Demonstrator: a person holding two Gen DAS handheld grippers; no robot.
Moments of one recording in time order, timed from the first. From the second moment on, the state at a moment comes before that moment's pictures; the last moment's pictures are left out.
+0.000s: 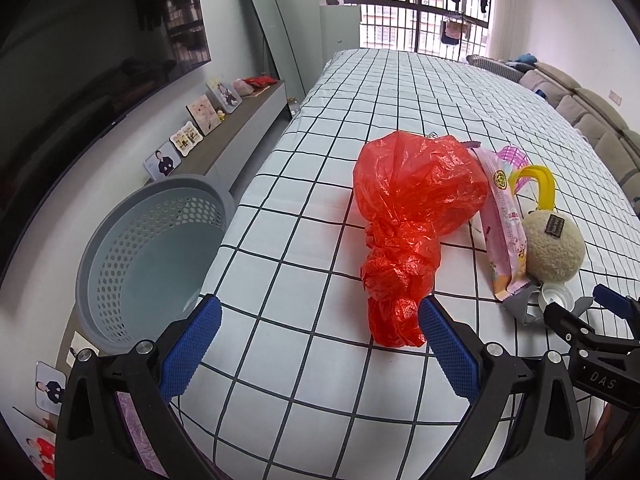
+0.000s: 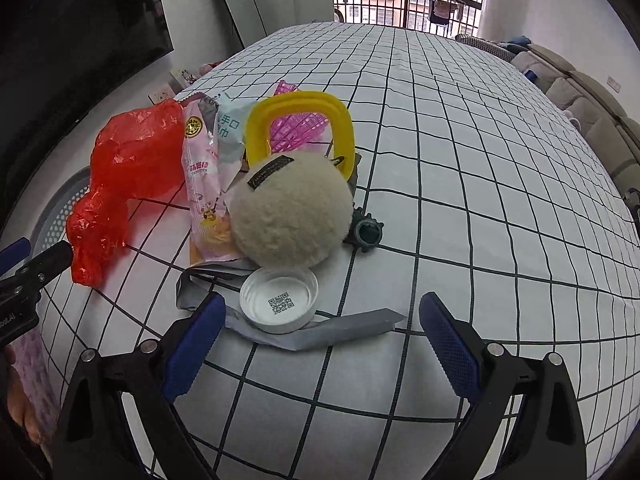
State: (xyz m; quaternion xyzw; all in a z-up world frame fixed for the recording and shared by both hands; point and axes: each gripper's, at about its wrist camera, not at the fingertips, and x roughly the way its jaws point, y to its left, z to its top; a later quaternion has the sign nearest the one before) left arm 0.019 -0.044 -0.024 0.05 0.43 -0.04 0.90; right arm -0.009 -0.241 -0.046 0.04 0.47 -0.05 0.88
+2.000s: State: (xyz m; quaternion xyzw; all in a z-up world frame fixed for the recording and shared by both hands) left arm 0.058 -0.098 -0.039 0.08 0.43 -0.07 0.90; right arm -0.042 -0.275 -0.039 0.11 0.44 -0.04 0.89
